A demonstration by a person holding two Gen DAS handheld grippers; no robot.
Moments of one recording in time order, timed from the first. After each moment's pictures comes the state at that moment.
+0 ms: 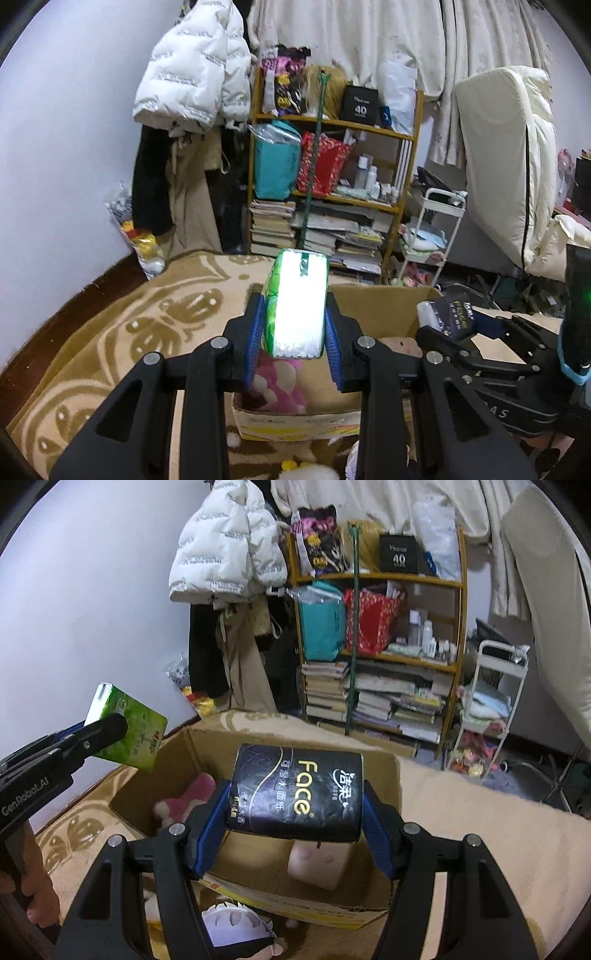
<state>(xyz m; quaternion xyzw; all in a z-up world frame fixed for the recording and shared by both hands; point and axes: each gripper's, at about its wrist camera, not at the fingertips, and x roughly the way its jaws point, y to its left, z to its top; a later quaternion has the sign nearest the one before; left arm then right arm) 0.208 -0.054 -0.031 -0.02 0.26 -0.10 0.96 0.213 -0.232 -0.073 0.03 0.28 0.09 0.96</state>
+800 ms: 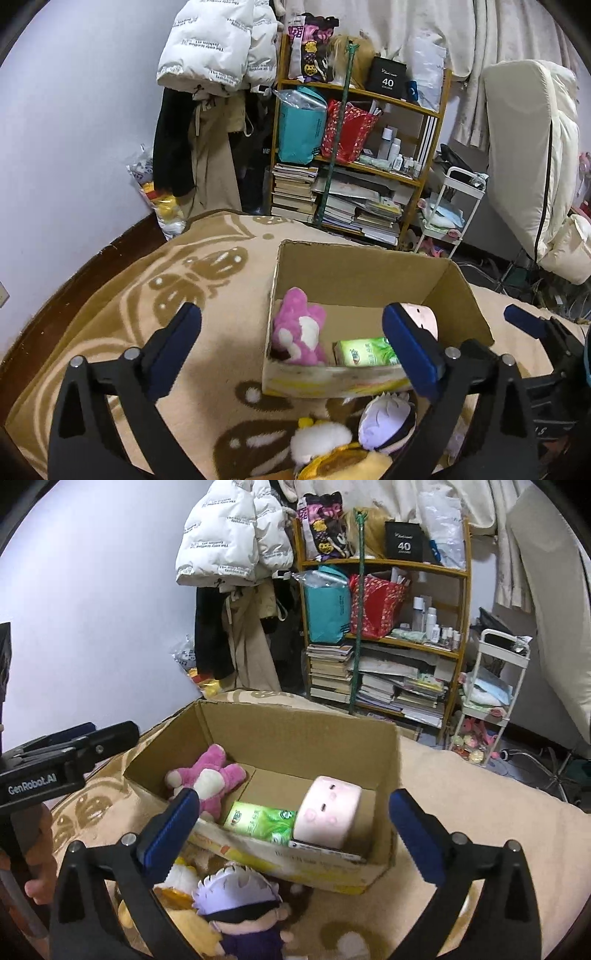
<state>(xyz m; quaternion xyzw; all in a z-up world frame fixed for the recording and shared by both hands) 0.191 -0.032 -0.031 -0.03 0.32 -0.06 0.94 0.182 -0.235 -0.072 0.02 0.31 0.09 0.95</state>
